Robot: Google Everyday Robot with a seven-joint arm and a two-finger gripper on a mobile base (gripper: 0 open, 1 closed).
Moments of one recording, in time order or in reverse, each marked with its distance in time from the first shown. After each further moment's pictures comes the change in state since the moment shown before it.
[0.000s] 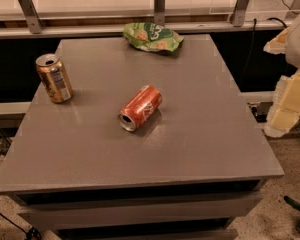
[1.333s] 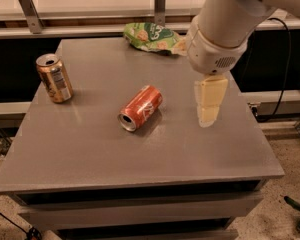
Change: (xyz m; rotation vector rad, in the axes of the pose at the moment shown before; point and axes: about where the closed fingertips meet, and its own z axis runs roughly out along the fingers) arm -0.125 -0.012 0.074 0.001 -0.024 -0.524
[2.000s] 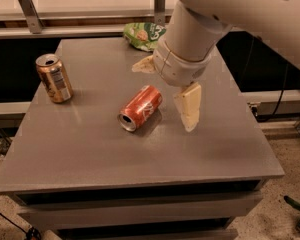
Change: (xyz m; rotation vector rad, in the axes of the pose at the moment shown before) arm -0.055 -0.003 0.039 -0.040 -0.110 -0.428
